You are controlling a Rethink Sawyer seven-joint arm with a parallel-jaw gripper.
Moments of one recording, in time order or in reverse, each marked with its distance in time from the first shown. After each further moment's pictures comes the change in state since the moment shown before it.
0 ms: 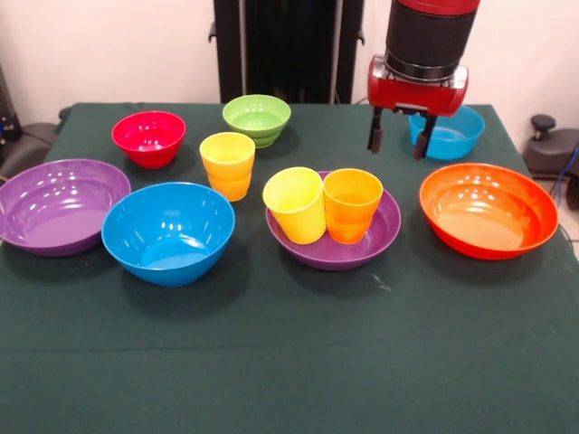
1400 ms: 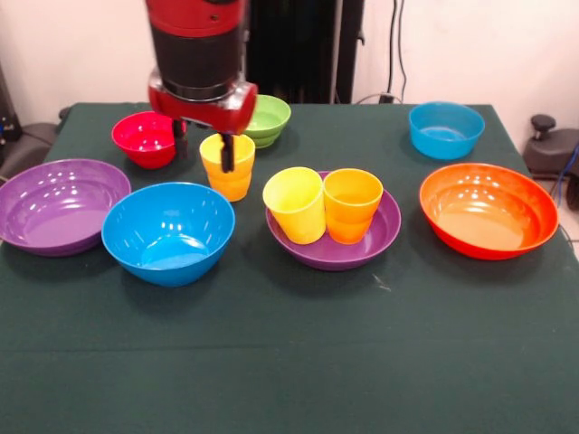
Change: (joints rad) arm -0.404 0.052 0.131 -0.224 -0.214 0.278 -0.069
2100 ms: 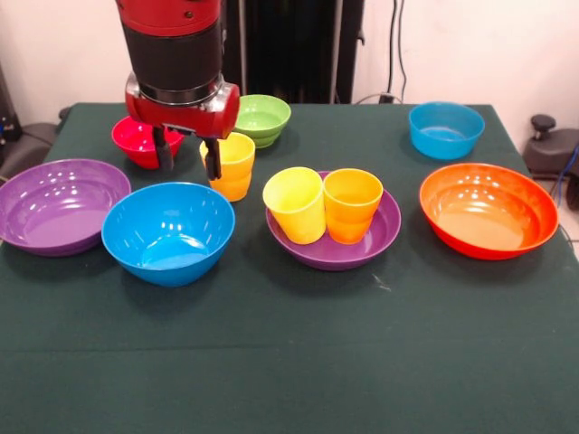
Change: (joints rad) arm -0.058 0.002 0.088 -0.040 -0.051 0.028 -0.049
